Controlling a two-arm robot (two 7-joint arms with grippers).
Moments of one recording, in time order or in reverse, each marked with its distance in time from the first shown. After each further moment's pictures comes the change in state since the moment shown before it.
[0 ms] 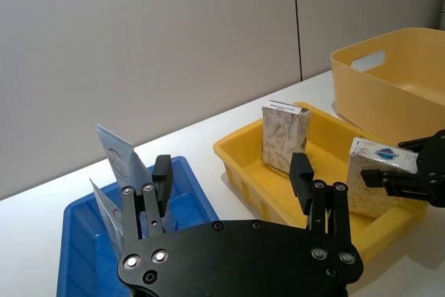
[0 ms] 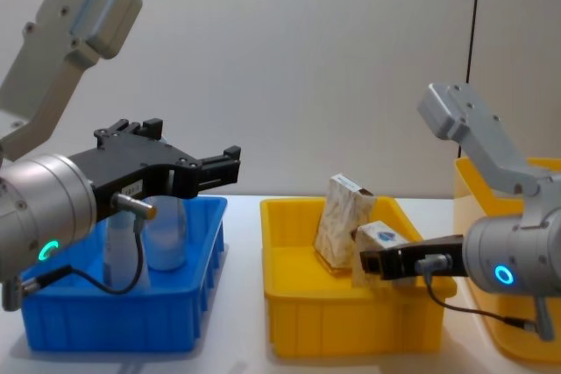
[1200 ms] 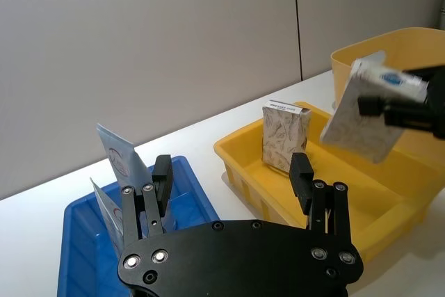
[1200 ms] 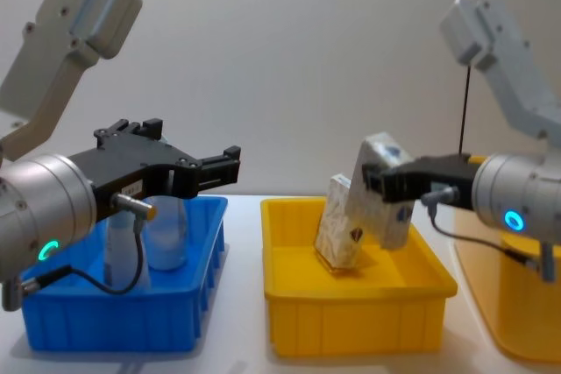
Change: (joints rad) left arm 0.000 0.000 0.000 0.000 0.000 0.000 0.000; right arm -0.043 0.008 0.023 -0.110 -0.062 -0.209 -0.011
